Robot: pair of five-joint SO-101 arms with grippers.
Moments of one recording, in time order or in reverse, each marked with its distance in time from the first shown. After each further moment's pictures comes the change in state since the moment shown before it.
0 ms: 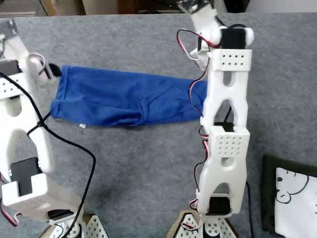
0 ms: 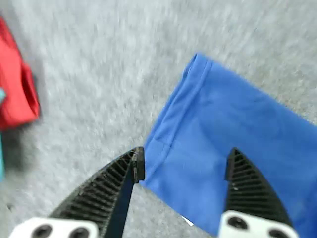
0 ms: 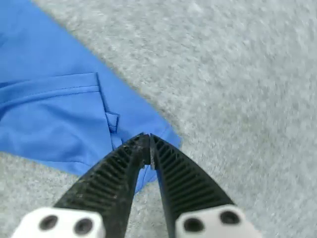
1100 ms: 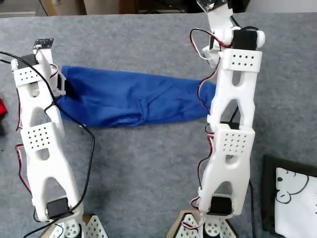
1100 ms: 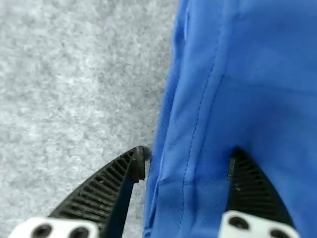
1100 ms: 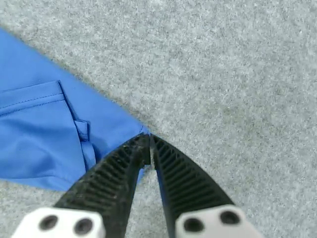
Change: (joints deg) left arm 0.4 63.1 -65.0 25.3 -18.4; right arm 4.3 3.3 -1.1 -4.2 -0.8
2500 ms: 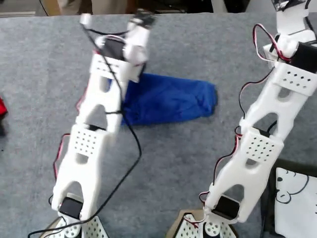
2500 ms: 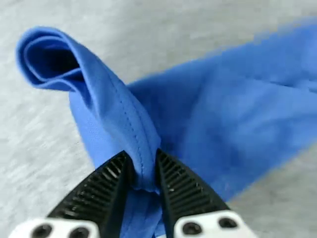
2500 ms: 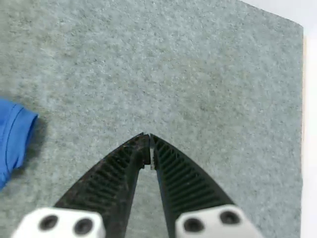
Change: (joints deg) left arm 37.9 -15.5 -7.9 5.8 3.0; right arm 19.3 0.0 -17.3 3.4 5.9
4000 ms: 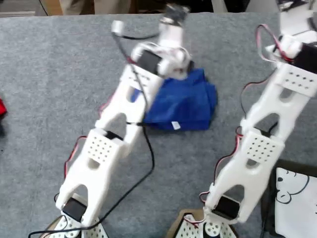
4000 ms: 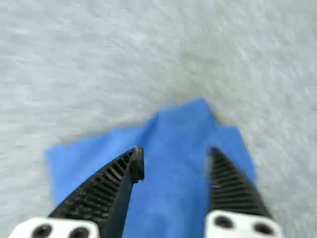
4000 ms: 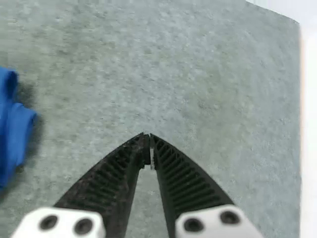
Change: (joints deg) left arm 7.6 -0.2 0.3 -18.2 21.7; right arm -1.2 0.0 0.0 0.7 0.4
